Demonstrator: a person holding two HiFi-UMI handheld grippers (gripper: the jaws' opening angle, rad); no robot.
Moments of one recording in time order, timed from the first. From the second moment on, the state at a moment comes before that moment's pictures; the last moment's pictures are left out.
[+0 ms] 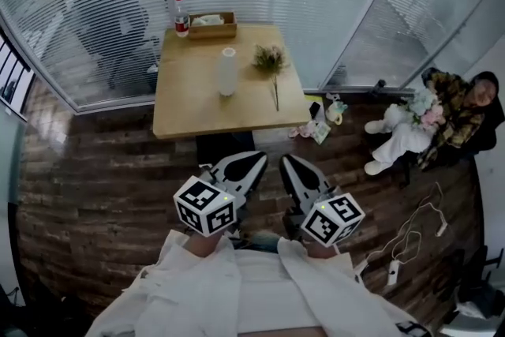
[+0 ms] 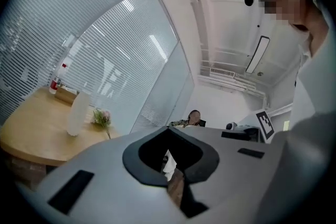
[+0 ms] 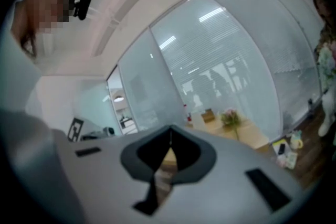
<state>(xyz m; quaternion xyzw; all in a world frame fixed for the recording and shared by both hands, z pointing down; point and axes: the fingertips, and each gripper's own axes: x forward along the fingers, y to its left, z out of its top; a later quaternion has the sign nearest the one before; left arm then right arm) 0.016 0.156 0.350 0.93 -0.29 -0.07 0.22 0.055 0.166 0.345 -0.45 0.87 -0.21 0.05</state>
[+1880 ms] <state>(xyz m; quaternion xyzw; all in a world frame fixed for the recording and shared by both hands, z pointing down) 0.087 -0.173 0.415 0.88 -0.38 -0.03 0.28 0.133 -0.183 0.429 -0.38 0.87 -0.32 -0.02</state>
